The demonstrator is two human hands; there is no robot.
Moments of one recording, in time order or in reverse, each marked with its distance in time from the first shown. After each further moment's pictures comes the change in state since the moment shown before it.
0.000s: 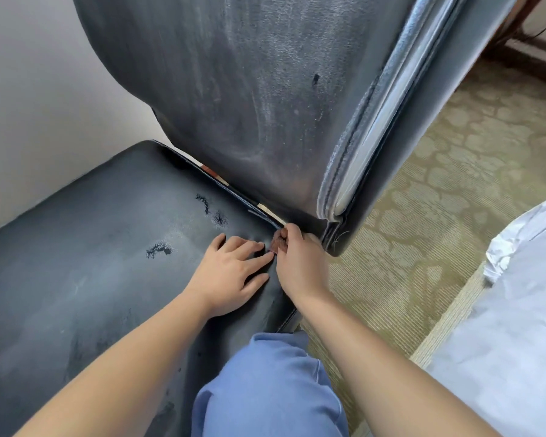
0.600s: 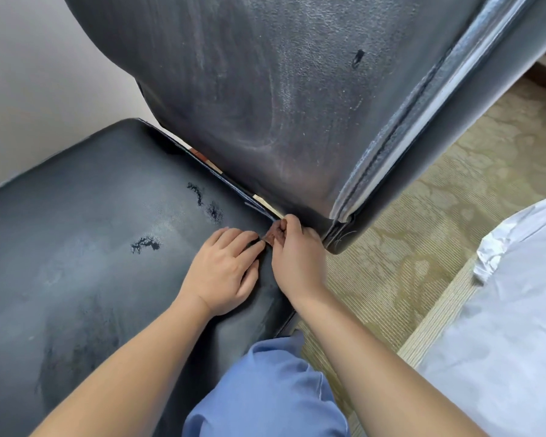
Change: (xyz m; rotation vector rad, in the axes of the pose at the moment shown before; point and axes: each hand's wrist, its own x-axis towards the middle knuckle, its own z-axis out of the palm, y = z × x) left_hand 0.005 -0.002 0.013 -0.091 0.256 0.011; right_hand 0.008 -0.006 0.010 -0.015 0.042 0.016
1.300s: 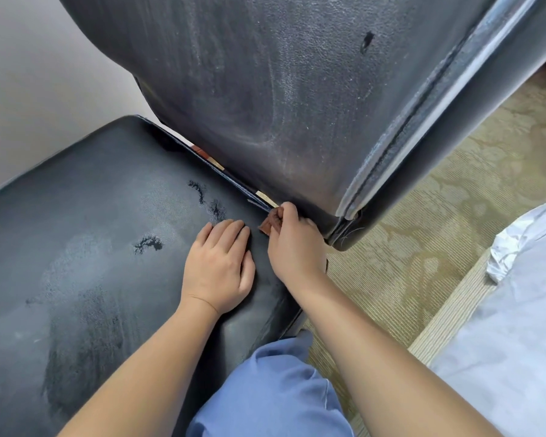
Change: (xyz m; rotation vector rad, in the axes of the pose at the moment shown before) left_hand 0.001 0.001 0.000 0.096 -0.001 -0.249; right_hand 0.020 -0.009 0.000 -0.045 -0.046 -0.029
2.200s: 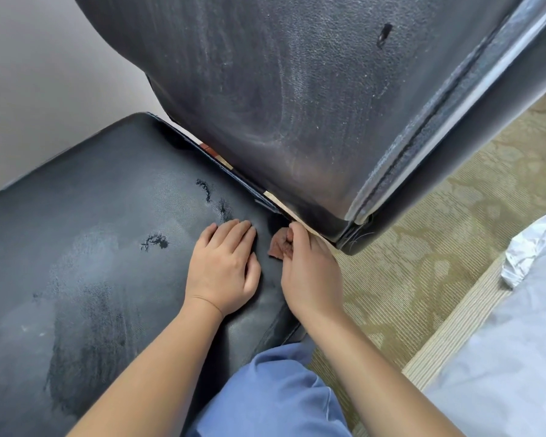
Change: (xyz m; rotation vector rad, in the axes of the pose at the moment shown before) left_hand -0.001 0.002 -0.001 0.033 -0.005 -0.014; right_hand -0.035 0.014 0.009 0.011 0.062 -0.052
